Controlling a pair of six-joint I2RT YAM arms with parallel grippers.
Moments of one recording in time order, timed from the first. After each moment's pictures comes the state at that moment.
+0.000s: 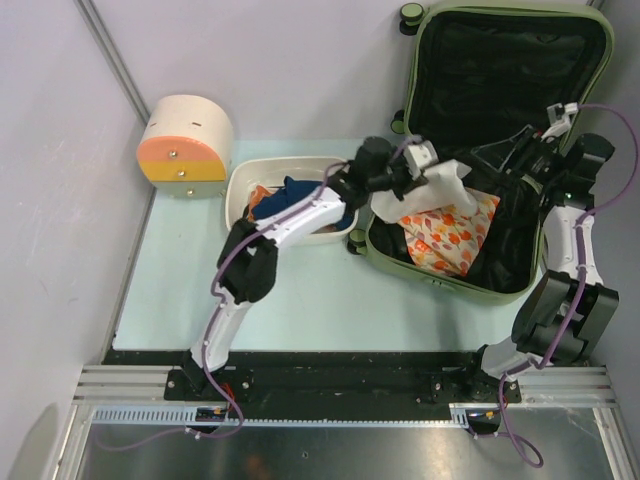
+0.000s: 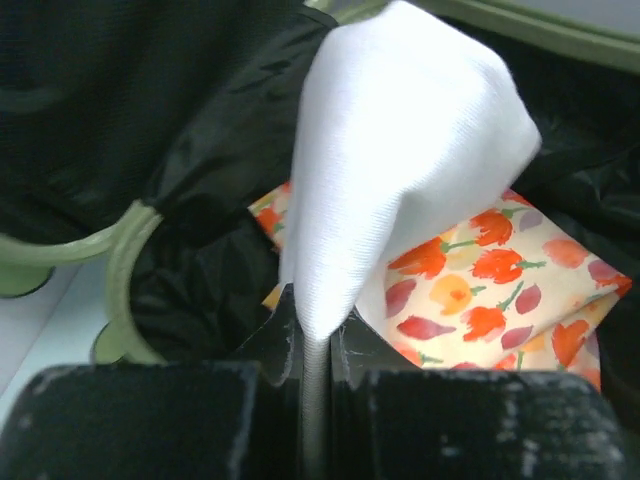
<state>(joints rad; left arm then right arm) -0.80 2.29 2.05 0.02 0.40 0.31 -0.38 1.51 1.25 0.14 -1.08 0.59</state>
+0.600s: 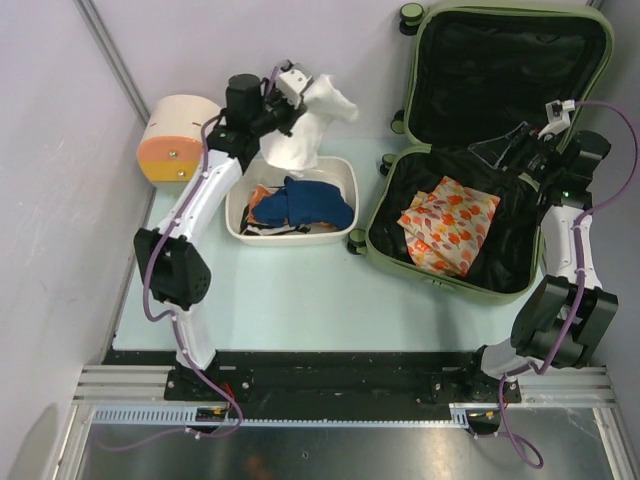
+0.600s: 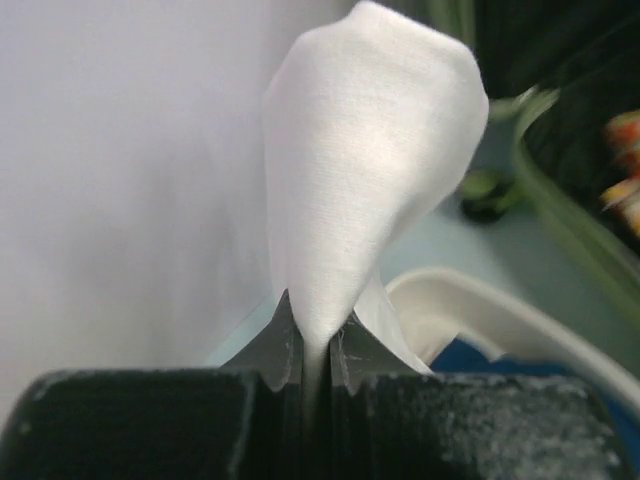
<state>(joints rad) -0.36 1.91 1.98 -0.22 0.38 0.34 -0.37 1.48 1.27 0.13 -0.99 0.57</state>
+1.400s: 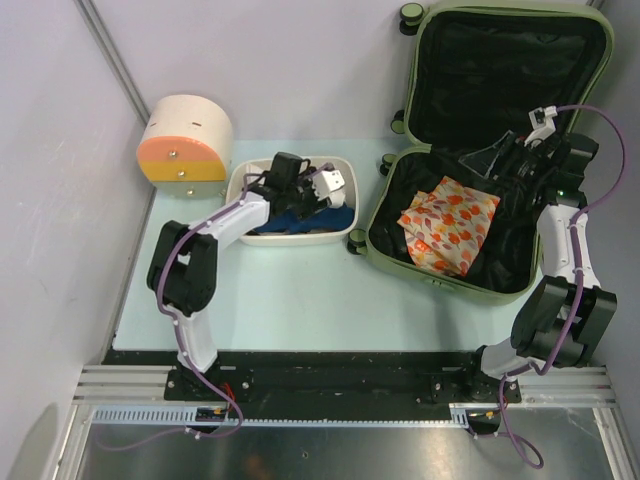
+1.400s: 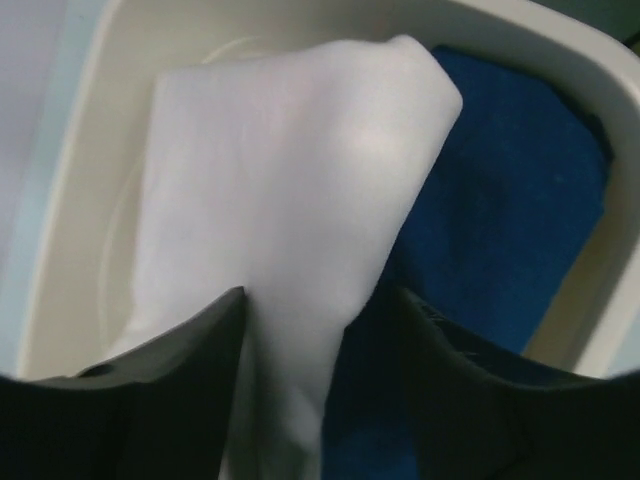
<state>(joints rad) -0.46 1.88 1.40 -0.24 0.22 0.73 -0.33 1.48 1.27 -0.03 -0.99 0.42</state>
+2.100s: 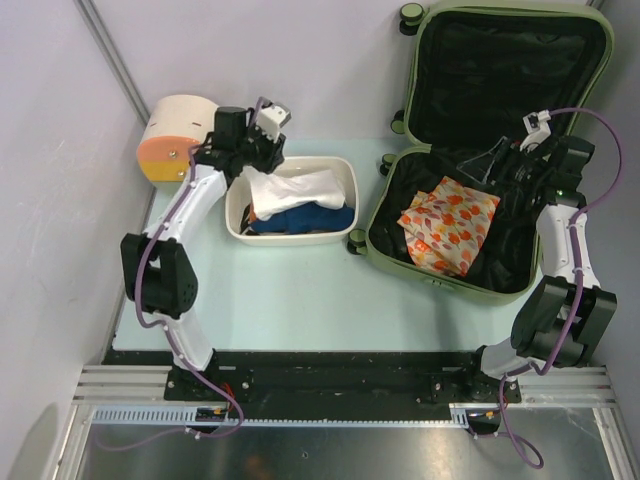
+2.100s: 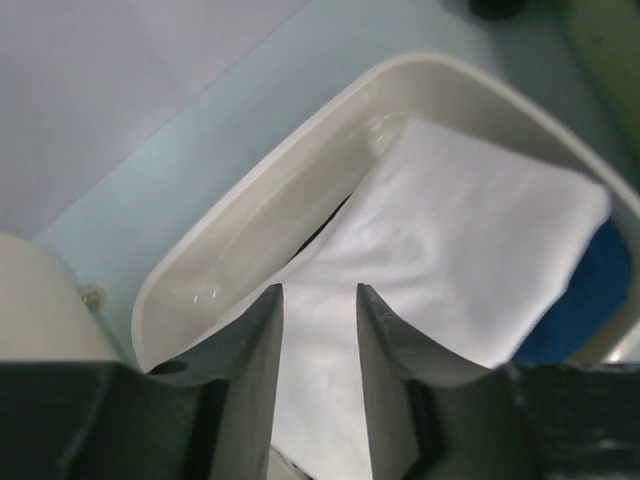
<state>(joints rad) -0.24 1.79 1.66 -0.41 0.35 0.37 -0.32 1.48 1.27 -0.13 -0.98 0.31</state>
